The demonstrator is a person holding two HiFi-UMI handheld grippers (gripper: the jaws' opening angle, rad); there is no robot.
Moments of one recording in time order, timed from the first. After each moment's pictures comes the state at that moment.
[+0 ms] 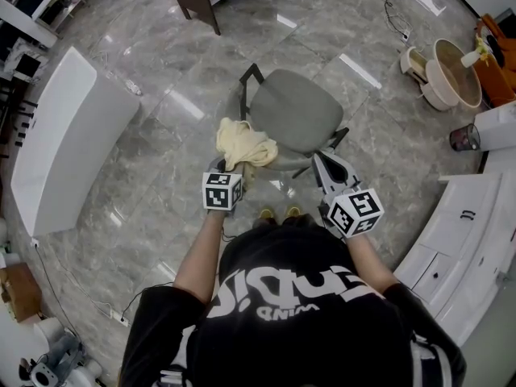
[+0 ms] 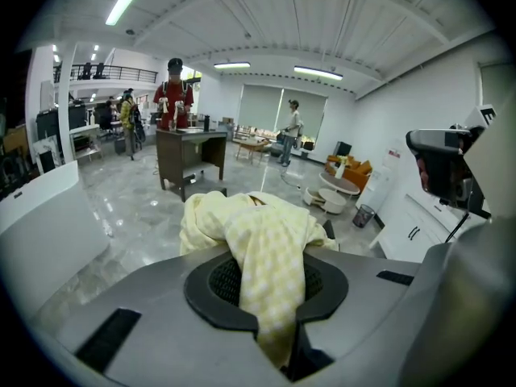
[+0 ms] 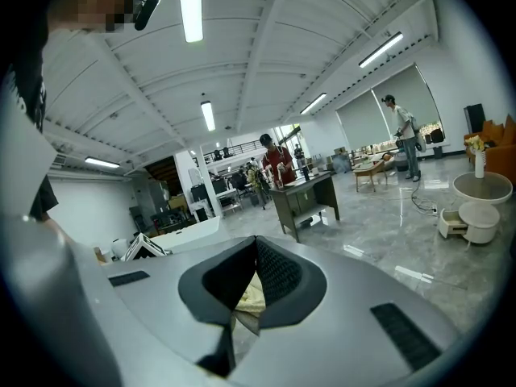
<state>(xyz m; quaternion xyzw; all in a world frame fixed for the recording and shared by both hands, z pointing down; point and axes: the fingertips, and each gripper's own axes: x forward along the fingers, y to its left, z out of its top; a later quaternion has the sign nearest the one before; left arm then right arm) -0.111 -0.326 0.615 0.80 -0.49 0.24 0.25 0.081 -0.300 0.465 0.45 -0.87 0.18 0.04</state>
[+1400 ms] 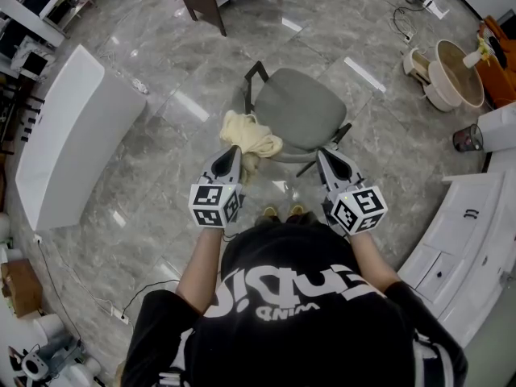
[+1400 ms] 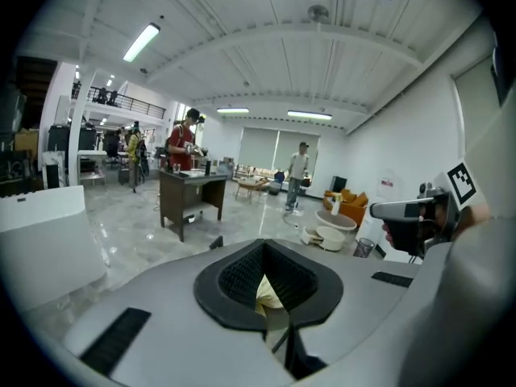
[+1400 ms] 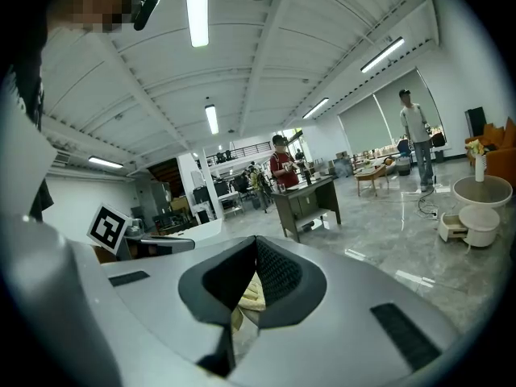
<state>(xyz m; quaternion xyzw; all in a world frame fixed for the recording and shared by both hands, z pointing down) -0.109 -0.289 0.492 0.83 -0.52 0.12 0.16 0.084 -0.275 0.457 0.45 -0.87 0.17 0.04</state>
